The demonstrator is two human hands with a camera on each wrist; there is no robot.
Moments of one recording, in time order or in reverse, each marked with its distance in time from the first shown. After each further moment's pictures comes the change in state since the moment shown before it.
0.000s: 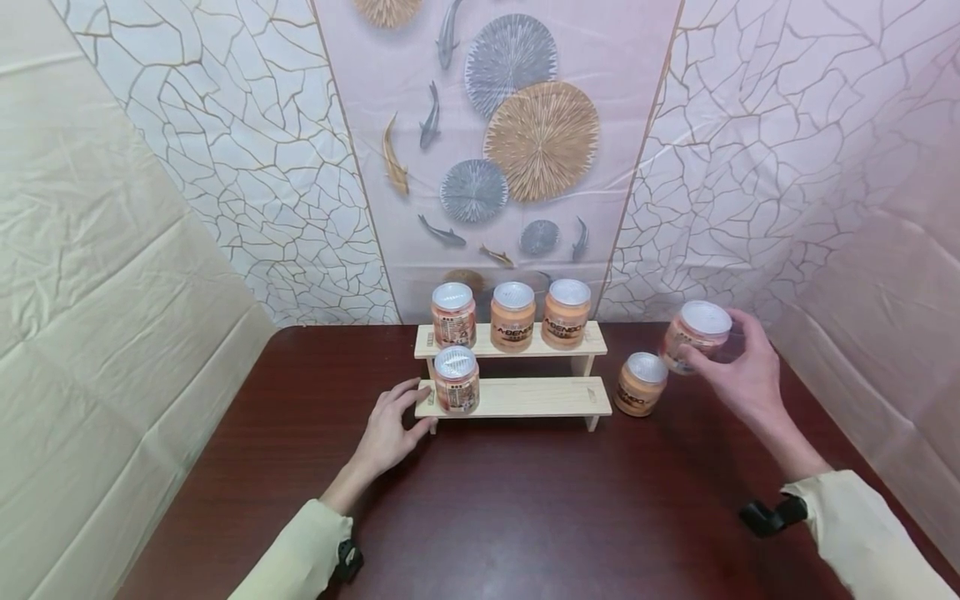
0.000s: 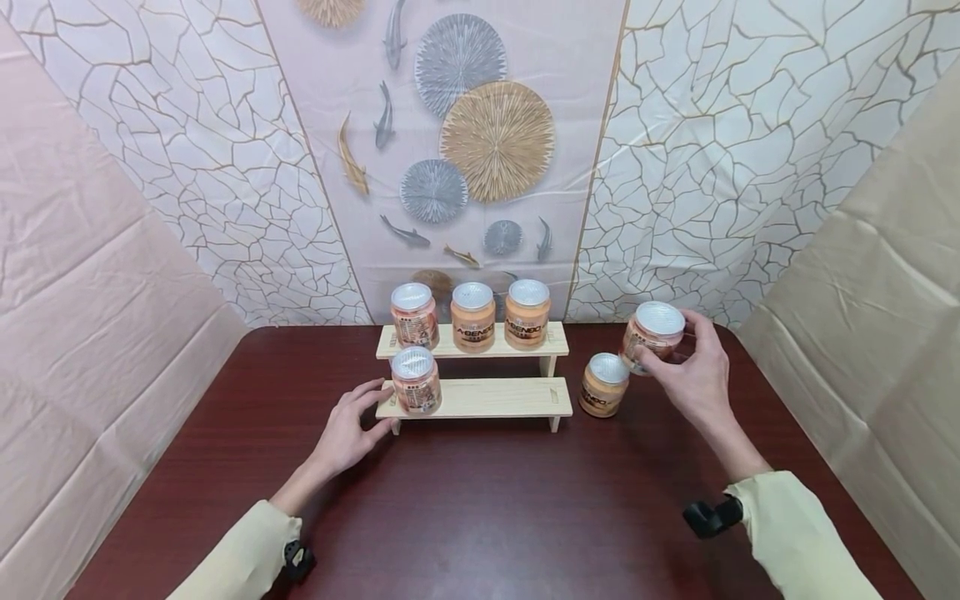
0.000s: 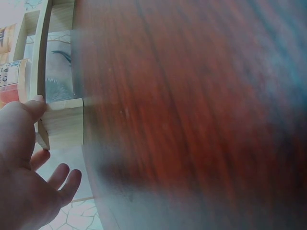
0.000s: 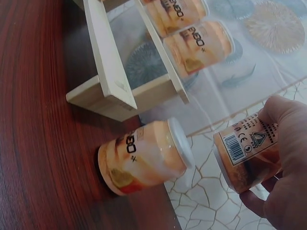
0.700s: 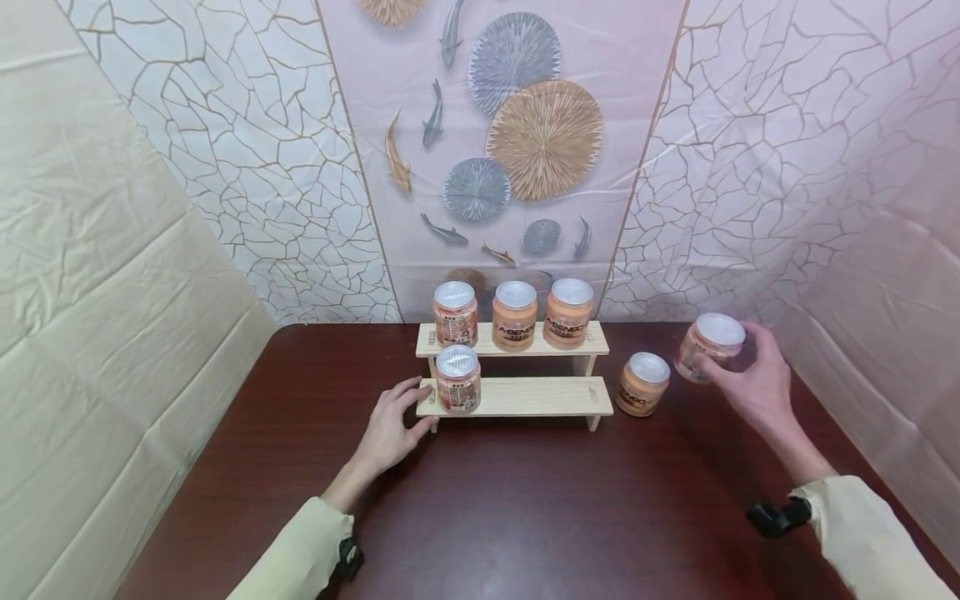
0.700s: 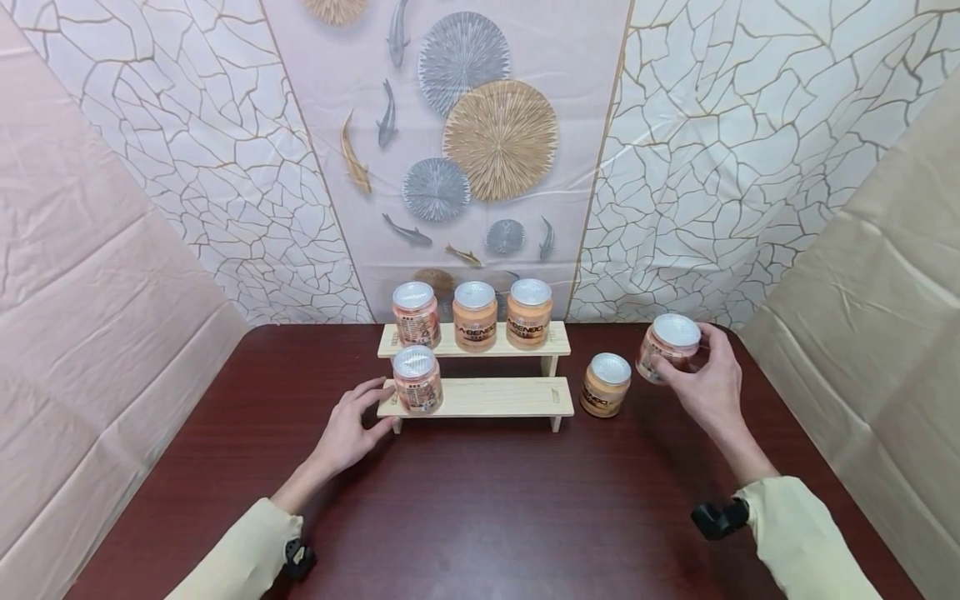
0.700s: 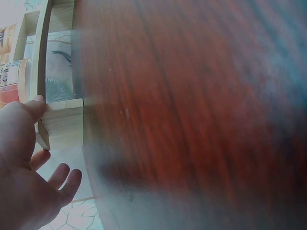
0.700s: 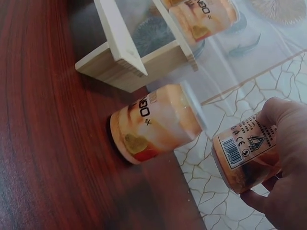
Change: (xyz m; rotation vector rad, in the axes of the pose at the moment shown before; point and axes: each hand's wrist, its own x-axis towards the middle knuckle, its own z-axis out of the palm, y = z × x) left_hand 0.000 0.001 0.000 -0.006 0.000 0.003; right_hand -0.002 0.030 -0.004 -0.055 -0.037 0.074
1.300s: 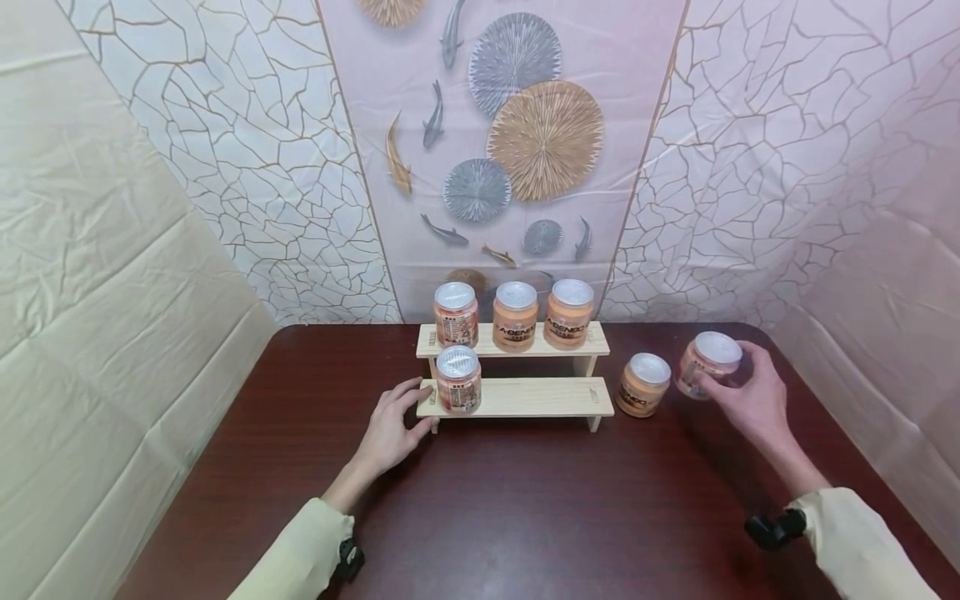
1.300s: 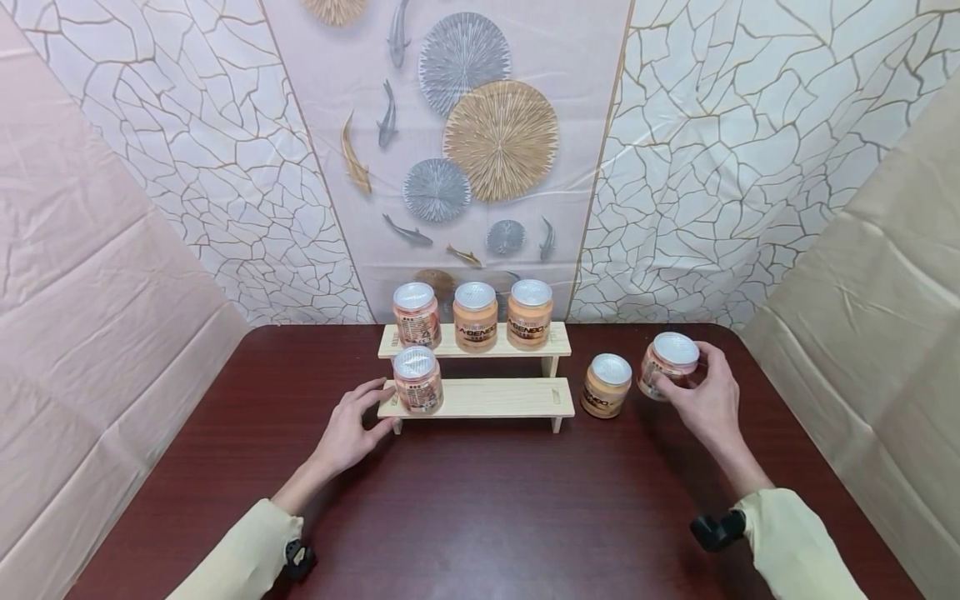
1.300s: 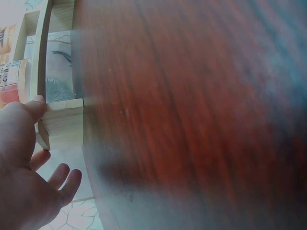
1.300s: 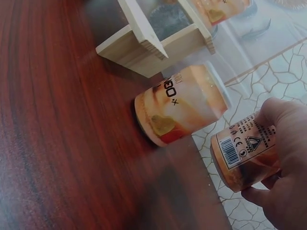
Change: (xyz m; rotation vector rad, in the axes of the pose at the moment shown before) left_hand 0.001 0.002 -0.001 -0.001 -0.004 -0.005; right_hand -0.010 0.024 0.009 0.006 -0.033 0.038
